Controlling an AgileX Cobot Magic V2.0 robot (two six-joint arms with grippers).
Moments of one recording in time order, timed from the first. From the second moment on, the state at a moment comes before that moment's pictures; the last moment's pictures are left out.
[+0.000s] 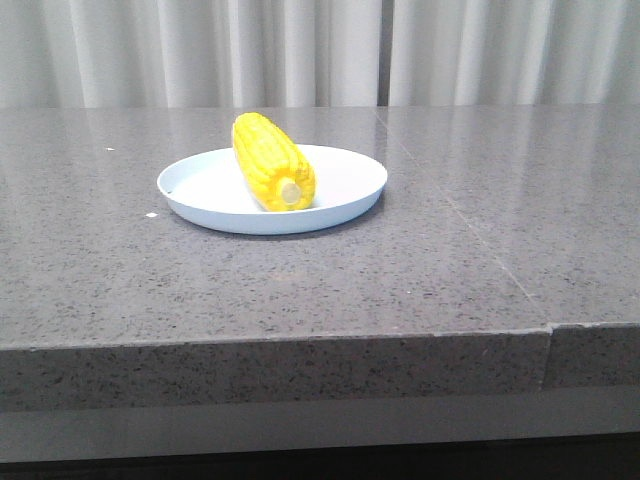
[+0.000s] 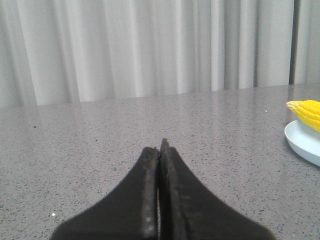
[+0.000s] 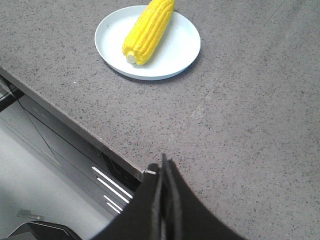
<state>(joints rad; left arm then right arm) -0.03 0.00 0.01 0.00 -0.01 0.05 0.60 0.56 -0.85 0.01 0.90 -0.05</state>
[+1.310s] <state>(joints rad) -0.03 0.00 0.01 0.00 -0.01 0.05 0.13 0.06 -0.21 0.00 0.26 -0.05</state>
